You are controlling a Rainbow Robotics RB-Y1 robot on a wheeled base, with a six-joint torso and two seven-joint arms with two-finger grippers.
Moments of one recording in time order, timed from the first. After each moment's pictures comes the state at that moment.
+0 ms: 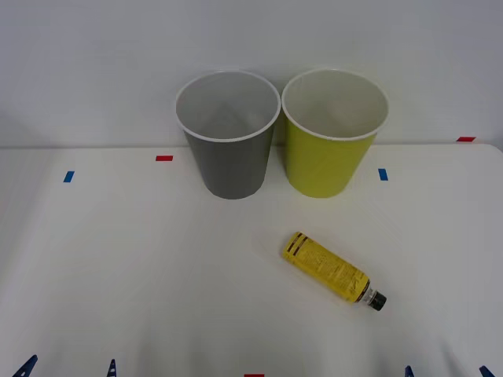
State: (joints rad) right arm 1.03 -0.34 0.26 -1.84 -0.19 -0.76 1.60; left arm 1.17 0.15 -0.15 -2.06 -0.16 -0.53 -1.53
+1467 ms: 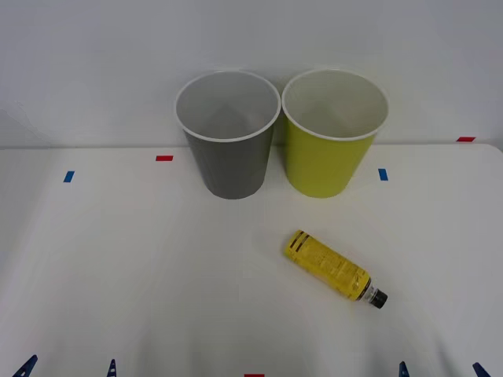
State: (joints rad) right arm 1.03 -0.32 0.27 -1.89 -0.20 -0.71 1.61; left arm 1.17 0.15 -0.15 -2.06 -0.16 -0.53 -1.53
